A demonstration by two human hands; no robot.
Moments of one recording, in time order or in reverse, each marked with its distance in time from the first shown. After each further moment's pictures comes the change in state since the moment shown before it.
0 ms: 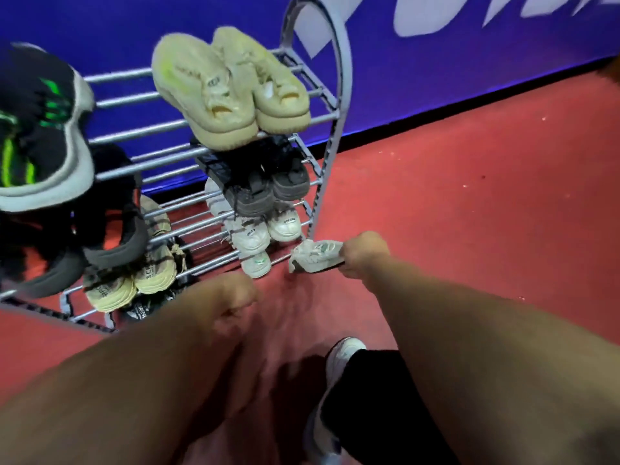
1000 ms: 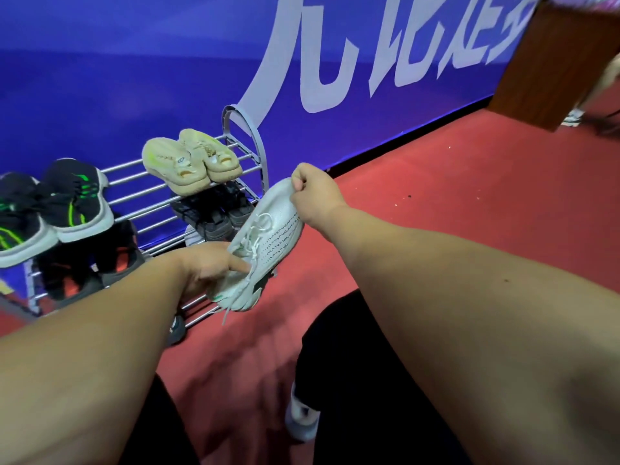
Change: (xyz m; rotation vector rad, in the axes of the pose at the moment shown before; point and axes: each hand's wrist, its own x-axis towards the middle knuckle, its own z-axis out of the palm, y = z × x) left_hand -0.226 0.062 0.023 -0.328 -0.062 0.446; right_hand -0.198 0.013 -0.123 0.420 0.396 -0.625
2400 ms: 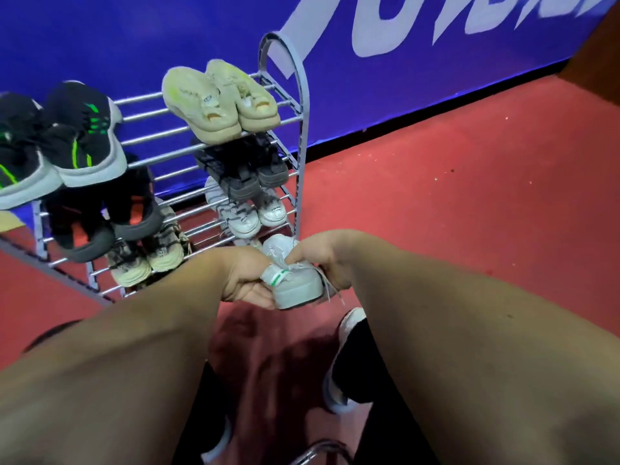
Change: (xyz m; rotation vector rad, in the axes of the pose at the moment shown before) left_hand 0.069 -0.071 0.000 -0.115 -0.107 -0.383; right_hand -0.005 0.078 0.106 0.061 -0.955 0.960
